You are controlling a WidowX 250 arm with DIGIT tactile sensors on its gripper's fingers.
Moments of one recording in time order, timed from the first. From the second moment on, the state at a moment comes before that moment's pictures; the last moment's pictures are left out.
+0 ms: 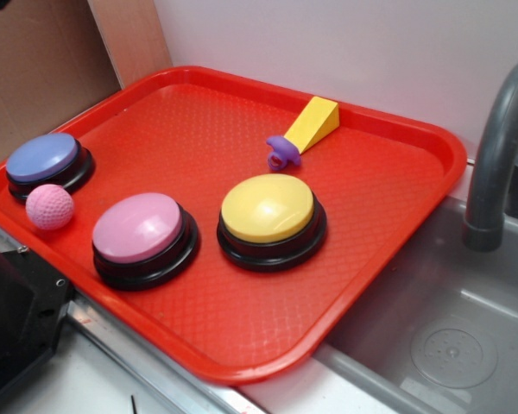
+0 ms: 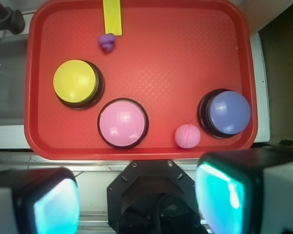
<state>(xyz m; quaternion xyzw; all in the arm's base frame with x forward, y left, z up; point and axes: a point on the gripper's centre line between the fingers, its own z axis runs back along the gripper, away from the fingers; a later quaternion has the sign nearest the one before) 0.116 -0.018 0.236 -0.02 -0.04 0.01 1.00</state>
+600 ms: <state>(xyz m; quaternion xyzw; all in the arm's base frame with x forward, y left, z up) 0.130 -0.016 0.220 -0.02 -0.06 0.00 1.00</state>
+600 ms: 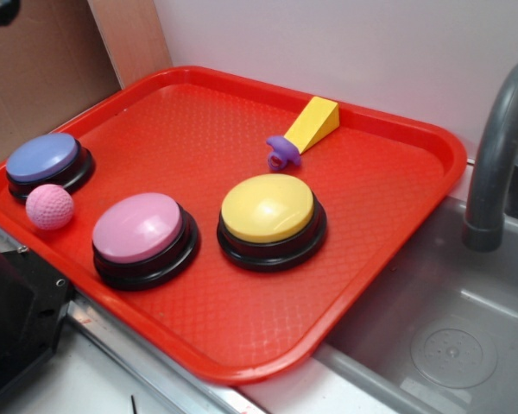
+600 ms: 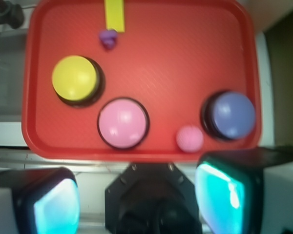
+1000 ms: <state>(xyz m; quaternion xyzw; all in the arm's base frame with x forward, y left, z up) 0.163 -0.012 0.196 -0.02 -0.08 0.00 1.00</state>
